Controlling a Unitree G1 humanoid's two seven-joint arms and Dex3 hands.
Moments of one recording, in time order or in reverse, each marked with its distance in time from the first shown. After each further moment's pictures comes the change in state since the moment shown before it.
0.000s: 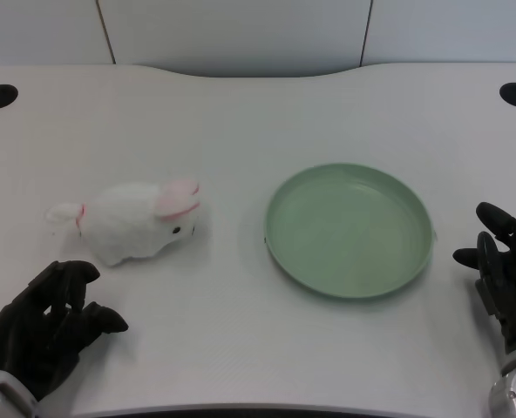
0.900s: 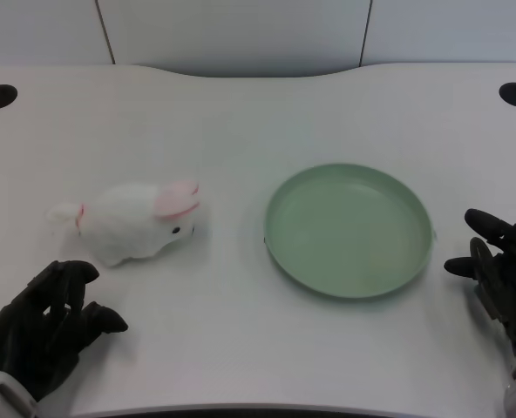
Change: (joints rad) left arm 0.000 0.007 -0.003 0.010 -0.003 -0.010 -0.022; right arm 0.014 -0.049 0.039 -0.016 -0.011 0.055 0.070
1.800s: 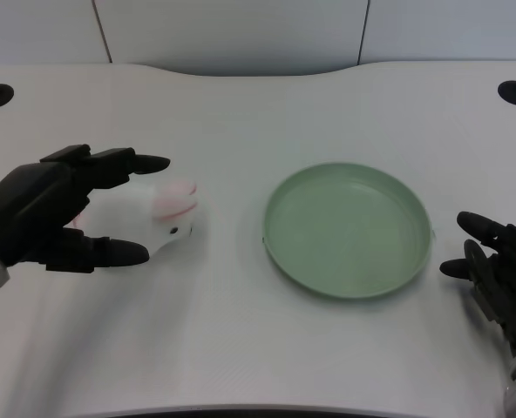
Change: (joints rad) left arm -0.233 0.404 -0.327 -0.066 0.908 -0.772 0.043; right arm 0.005 -0.005 0.020 -0.002 -0.028 -0.006 -0.017
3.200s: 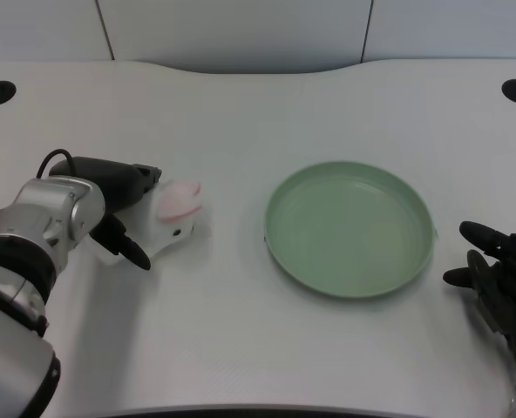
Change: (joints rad) left arm -0.675 -0.217 -0.594 1.049 0.419 0.290 0.178; right arm 0.033 -0.003 -0.001 0.002 0.000 -0.058 0.026
